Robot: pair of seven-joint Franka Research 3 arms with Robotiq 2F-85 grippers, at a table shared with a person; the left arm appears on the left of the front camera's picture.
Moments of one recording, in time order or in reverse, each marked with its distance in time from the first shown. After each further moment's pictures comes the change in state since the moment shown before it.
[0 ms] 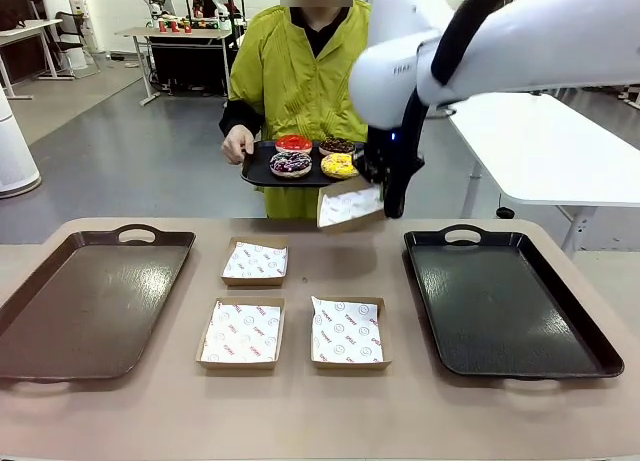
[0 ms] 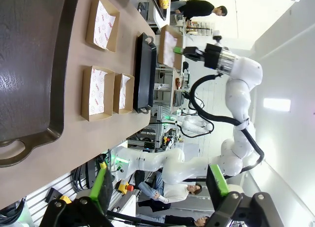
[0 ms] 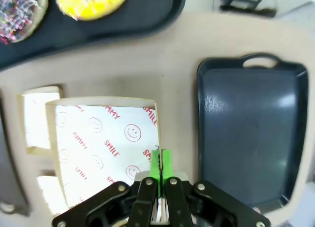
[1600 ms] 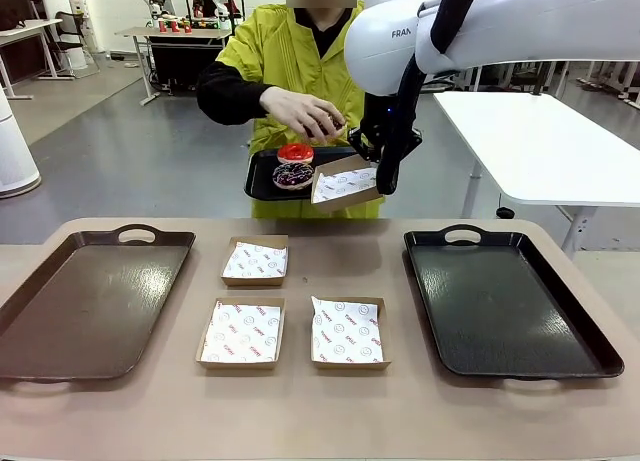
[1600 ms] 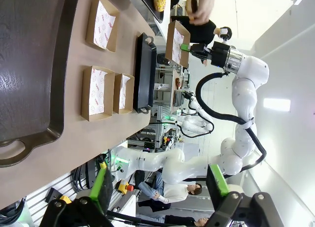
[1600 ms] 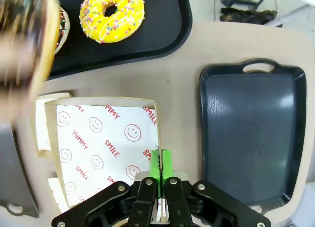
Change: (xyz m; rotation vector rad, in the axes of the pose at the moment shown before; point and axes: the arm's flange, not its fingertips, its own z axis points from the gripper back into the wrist) left arm 0.000 0.000 0.000 0.000 0.000 0.000; right arm 0.011 0.006 0.016 0.011 -0.008 -0.016
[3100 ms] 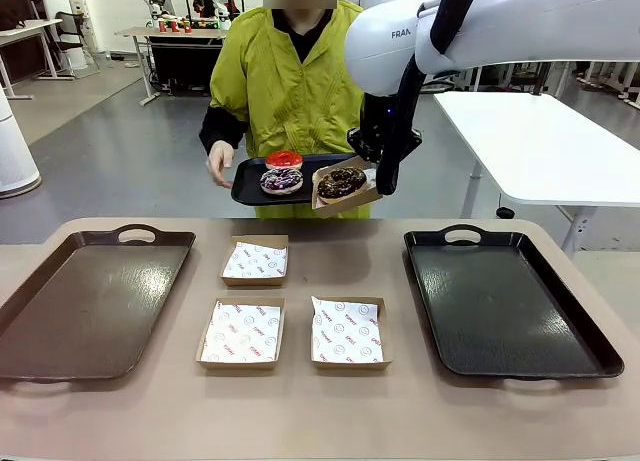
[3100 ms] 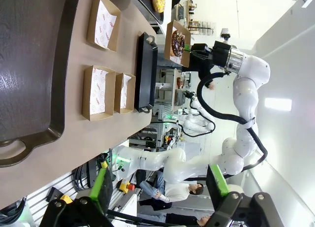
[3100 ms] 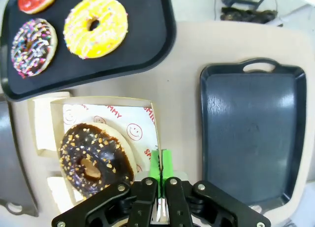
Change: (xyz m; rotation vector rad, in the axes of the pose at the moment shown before) left arm 0.002 -0.003 -0.004 0.015 0.010 -0.002; right arm 0.000 -0.003 -0.001 0.001 0.006 -0.001
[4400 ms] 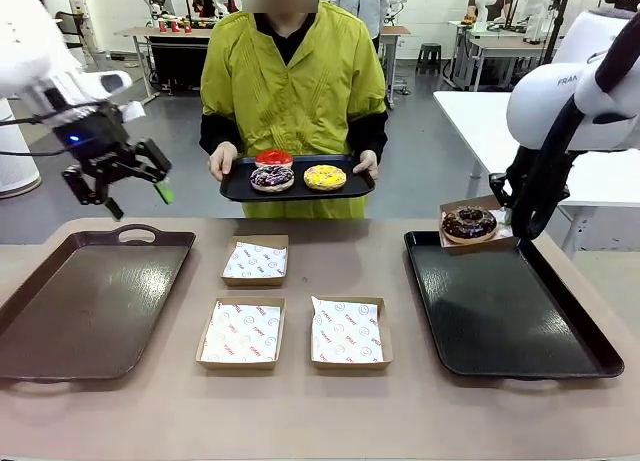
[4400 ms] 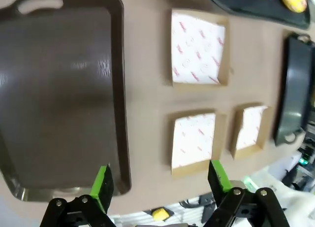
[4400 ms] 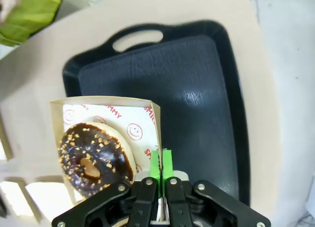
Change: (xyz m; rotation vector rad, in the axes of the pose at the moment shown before) left arm 0.131 -0.125 -0.265 1.009 0.106 -0.165; right arm -0.048 -0.246 -0.066 0.044 0.006 -0.167
